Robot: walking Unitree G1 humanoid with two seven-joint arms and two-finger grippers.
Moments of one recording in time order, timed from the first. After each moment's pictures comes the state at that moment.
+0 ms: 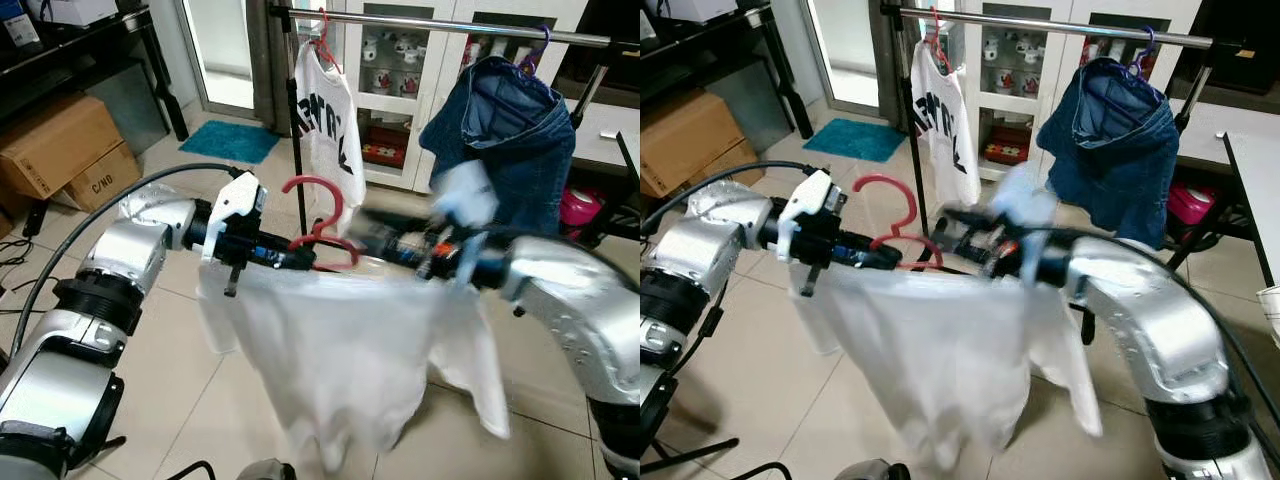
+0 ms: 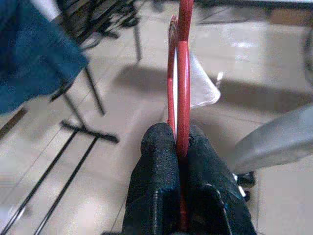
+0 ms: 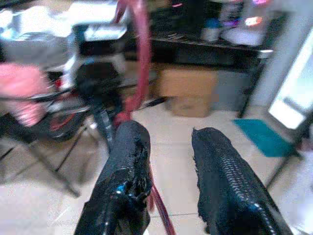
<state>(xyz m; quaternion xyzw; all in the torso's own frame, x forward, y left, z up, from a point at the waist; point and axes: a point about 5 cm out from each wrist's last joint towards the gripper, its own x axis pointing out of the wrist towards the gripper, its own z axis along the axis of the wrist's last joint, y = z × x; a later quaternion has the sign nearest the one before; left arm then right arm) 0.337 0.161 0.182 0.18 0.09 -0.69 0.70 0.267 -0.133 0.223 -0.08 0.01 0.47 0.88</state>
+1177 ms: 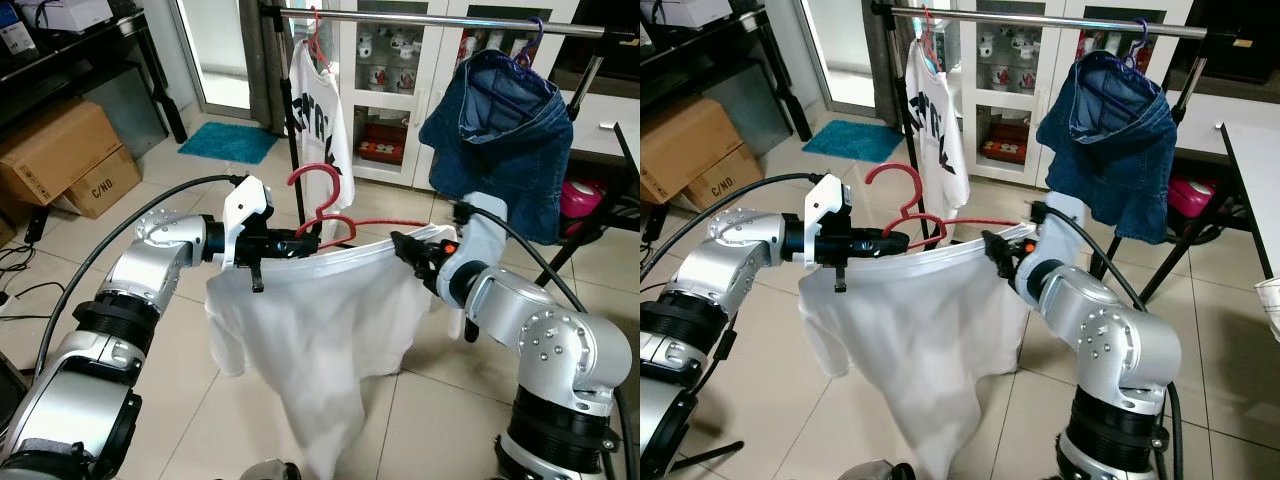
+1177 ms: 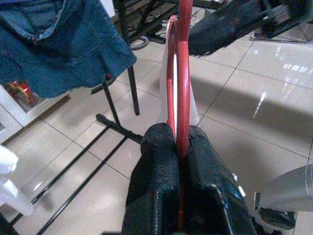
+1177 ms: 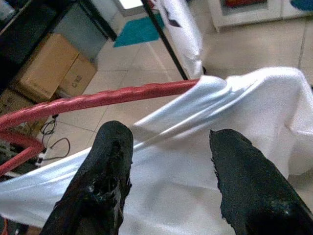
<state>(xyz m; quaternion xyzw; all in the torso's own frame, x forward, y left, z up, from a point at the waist) 0.342 0.149 0.166 0.14 0.08 -0.60 0.78 0.281 -0.138 0.169 0.19 0.25 0.08 0.94</state>
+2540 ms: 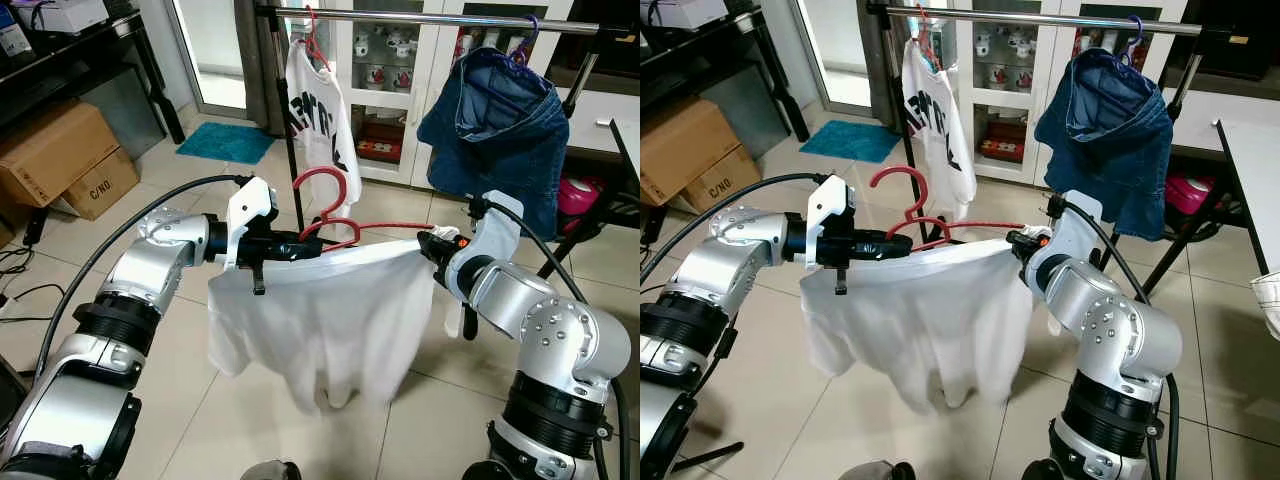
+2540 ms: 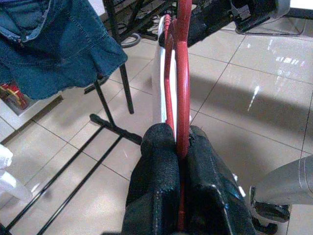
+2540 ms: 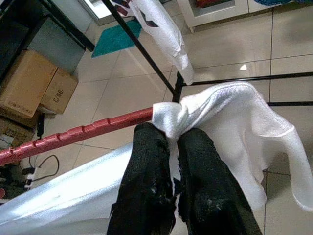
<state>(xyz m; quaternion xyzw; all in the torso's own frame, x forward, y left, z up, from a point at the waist) 0.339 0.147 0.167 0.15 0.08 -0.61 0.77 0.287 -0.147 0.168 0.21 0.25 0.03 0.94</state>
